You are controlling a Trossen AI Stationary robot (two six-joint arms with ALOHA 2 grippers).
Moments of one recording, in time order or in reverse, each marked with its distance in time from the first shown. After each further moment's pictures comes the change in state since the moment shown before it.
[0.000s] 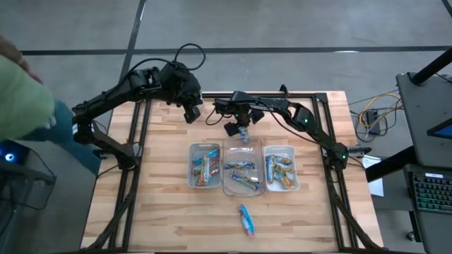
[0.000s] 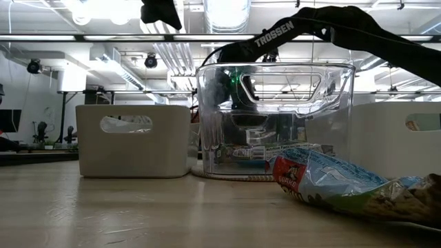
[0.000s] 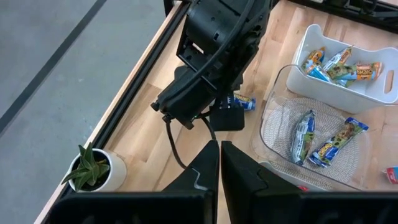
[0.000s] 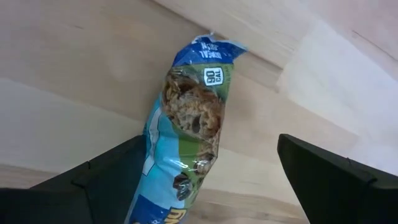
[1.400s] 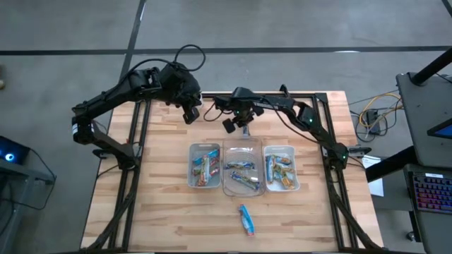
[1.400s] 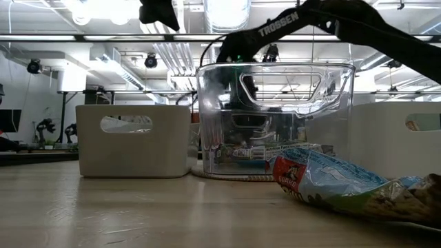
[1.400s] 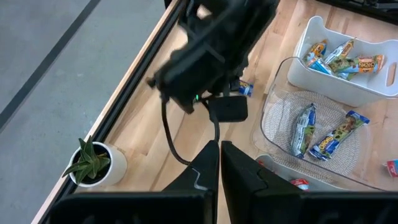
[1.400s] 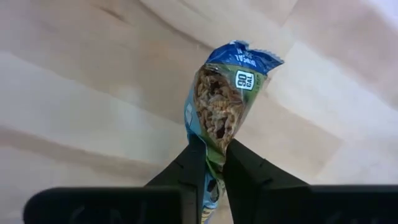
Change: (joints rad) left arm 0.000 -0.002 0.000 -0.026 0.000 0.001; right arm -0.001 -0.064 0.007 0.019 0.011 -0.021
